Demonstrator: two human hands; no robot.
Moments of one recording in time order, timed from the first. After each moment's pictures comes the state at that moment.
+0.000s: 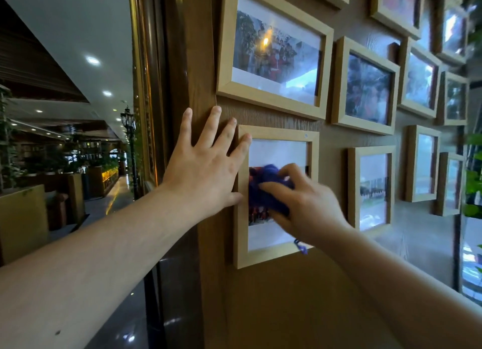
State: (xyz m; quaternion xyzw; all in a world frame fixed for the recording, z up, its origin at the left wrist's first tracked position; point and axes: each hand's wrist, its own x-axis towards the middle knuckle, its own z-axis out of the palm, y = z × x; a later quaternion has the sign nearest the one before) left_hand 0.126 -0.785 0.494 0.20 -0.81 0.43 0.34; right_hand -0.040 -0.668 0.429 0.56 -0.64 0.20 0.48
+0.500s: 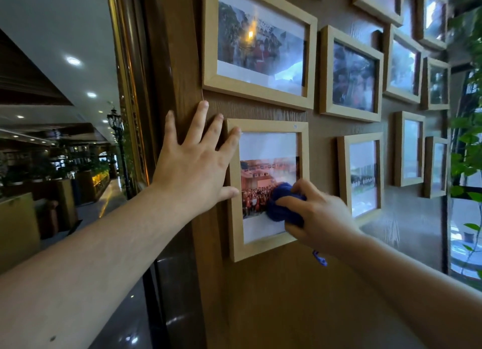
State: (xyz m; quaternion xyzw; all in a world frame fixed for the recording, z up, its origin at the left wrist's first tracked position) left_hand 0.127 -0.787 0.491 0.20 -0.82 0.41 0.35; right_hand -0.059 -0.646 0.391 0.54 -0.71 0.18 0.41
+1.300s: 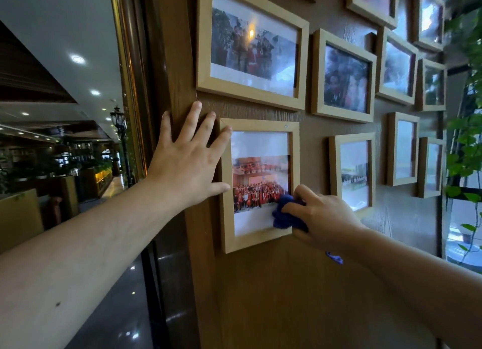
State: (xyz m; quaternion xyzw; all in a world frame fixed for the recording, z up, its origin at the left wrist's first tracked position) left_hand 0.131 -0.781 0.496 0.21 -0.83 0.39 0.34; right_hand -0.075 -0.621 0.390 0.54 -0.74 0.07 0.40
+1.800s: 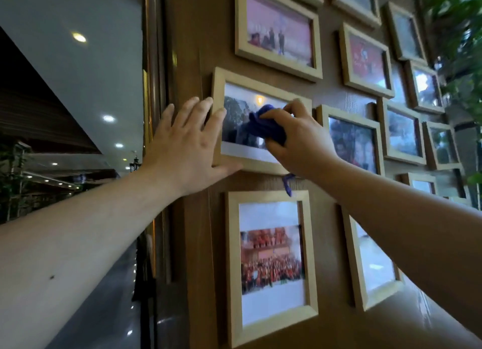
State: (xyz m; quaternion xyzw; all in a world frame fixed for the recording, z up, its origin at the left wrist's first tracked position) left_hand 0.139 -0.776 0.614 0.16 -0.78 0.37 0.48; right_hand -0.043 -0.651 0.611 0.50 -0.59 0.34 0.54
